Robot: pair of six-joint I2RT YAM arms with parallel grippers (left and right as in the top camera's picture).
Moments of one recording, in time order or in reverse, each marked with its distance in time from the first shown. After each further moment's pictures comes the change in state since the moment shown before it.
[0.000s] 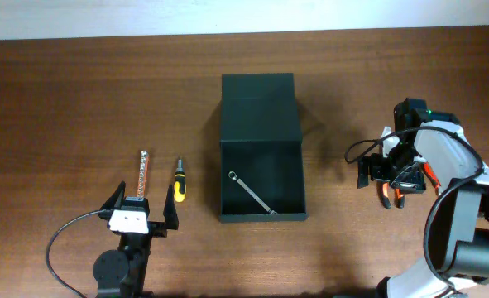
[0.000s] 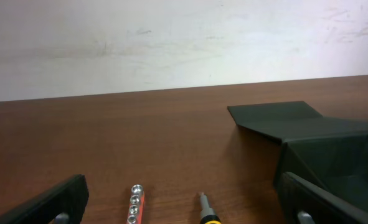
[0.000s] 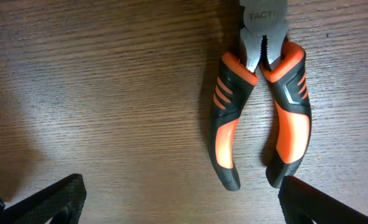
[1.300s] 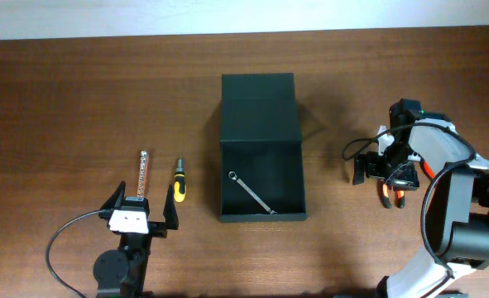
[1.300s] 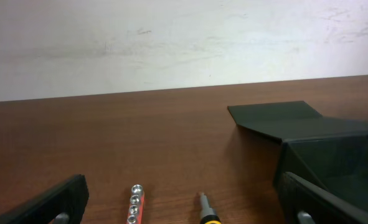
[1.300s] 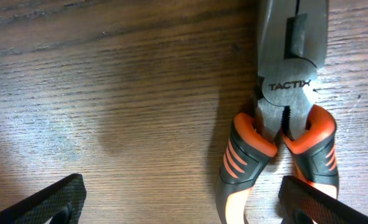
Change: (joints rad) left arm 0.000 0.000 0.000 0.000 0.000 0.000; right arm 0.000 0.080 -0.001 0.101 -0.019 -0.001
